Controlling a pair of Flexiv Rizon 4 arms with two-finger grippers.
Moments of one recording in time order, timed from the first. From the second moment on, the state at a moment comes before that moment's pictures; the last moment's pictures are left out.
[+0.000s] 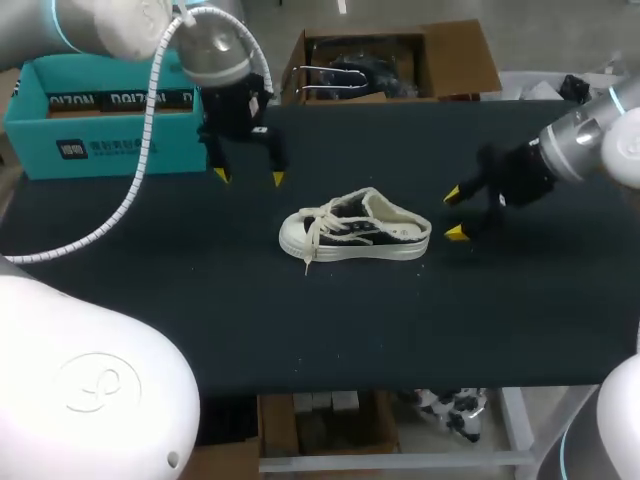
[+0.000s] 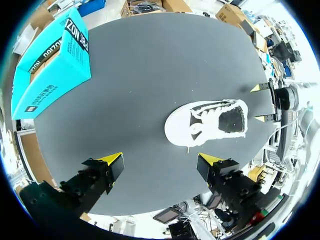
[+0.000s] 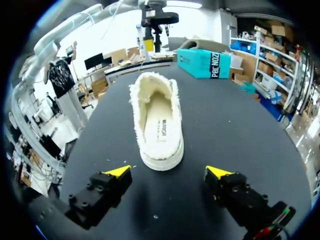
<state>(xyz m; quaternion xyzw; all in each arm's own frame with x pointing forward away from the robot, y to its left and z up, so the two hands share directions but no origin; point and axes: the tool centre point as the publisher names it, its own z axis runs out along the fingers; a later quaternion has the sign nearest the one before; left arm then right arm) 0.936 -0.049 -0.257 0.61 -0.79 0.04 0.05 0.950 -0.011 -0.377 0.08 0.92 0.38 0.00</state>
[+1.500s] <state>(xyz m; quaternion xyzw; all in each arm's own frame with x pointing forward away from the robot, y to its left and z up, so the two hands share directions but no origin) 0.933 -0.104 -0.276 0.60 -0.80 0.02 0.03 0.940 0.047 -0.420 0.06 0.87 0.50 -0.02</state>
